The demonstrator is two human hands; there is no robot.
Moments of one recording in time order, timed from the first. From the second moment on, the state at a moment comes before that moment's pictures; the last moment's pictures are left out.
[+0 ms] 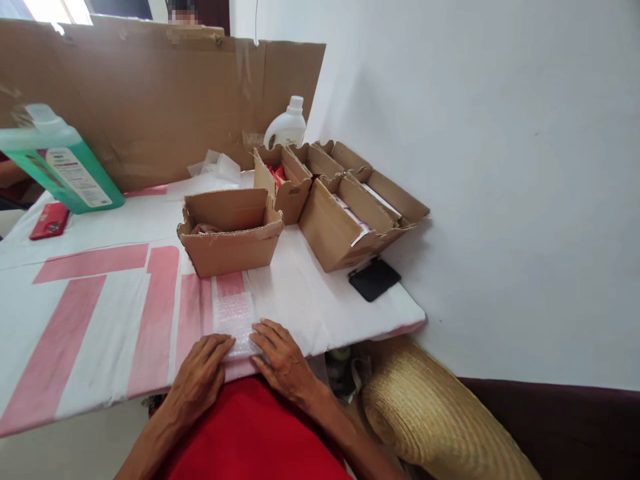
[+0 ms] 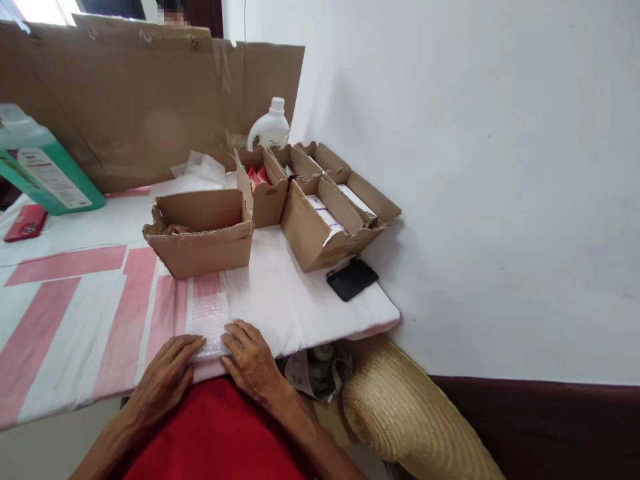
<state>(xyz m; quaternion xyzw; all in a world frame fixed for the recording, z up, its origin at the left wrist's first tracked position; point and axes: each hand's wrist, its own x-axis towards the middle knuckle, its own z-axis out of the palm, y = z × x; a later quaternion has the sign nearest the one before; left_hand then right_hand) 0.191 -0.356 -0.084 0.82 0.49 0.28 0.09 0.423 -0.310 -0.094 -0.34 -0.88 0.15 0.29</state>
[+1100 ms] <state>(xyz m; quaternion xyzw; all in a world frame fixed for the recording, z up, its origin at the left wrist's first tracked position) 0.222 -0.350 -0.114 0.81 0.54 0.19 -0.08 0.392 -0.291 -0.101 -0.37 -0.88 0.12 0.26</state>
